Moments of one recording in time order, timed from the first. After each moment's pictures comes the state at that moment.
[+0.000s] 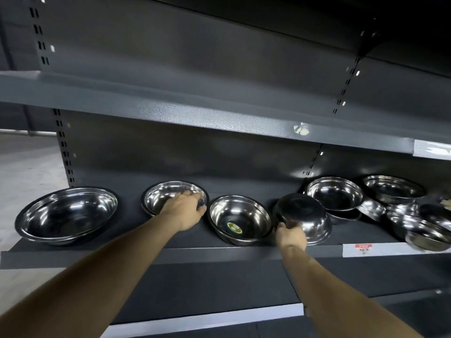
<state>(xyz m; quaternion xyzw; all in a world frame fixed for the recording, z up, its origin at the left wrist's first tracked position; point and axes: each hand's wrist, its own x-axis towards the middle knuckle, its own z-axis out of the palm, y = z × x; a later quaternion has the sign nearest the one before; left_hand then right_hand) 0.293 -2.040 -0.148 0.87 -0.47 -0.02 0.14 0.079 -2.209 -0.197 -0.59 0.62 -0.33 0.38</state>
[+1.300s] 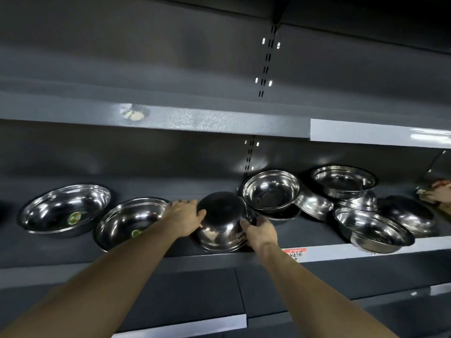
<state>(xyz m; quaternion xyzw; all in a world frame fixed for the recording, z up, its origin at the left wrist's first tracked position) 0.118 -2.277 -0.166 0.89 -0.45 -0.06 0.07 -0.051 -2.401 -0.208 -0.66 0.51 -0.25 0.50</state>
